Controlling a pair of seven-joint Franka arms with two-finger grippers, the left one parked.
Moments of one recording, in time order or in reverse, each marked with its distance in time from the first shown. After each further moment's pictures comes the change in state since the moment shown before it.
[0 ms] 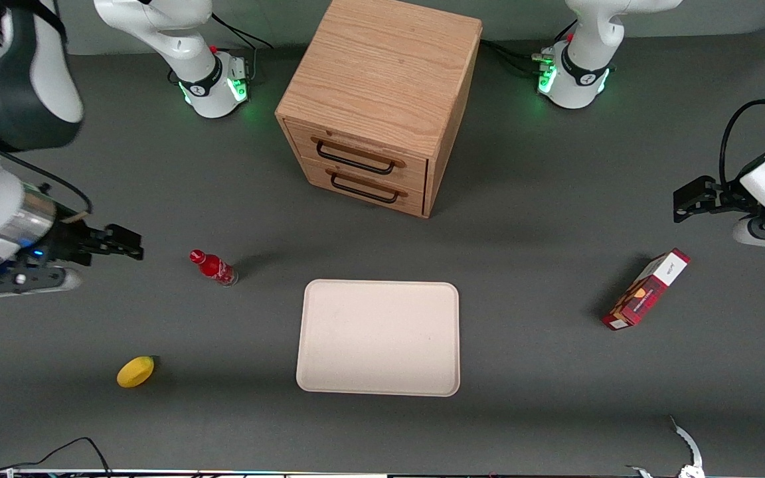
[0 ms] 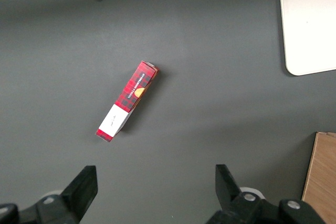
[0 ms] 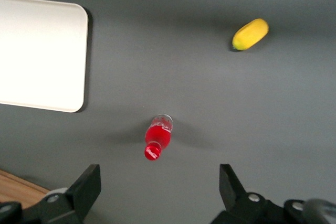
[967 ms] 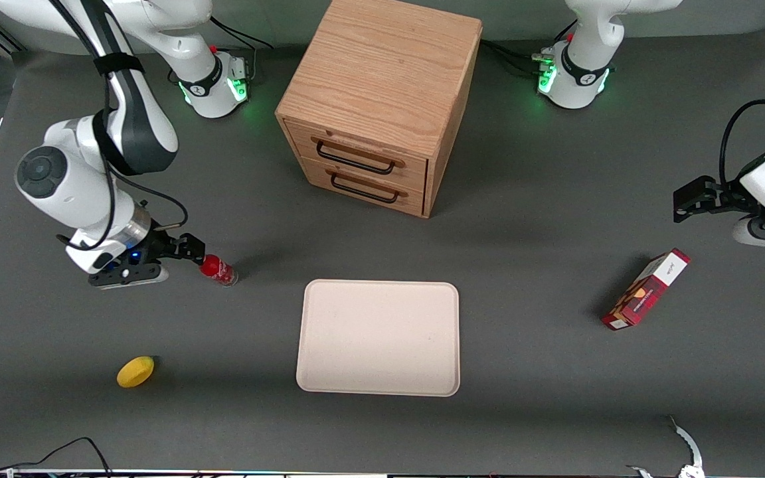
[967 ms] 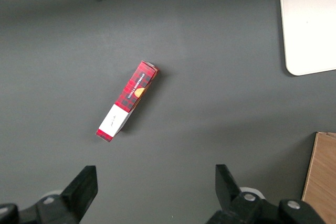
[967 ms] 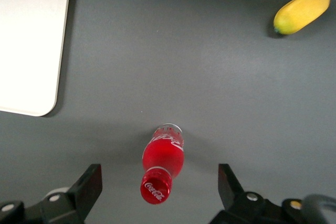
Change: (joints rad) arm 0.008 -0.094 0.021 -0.543 -0.004 0.545 0.005
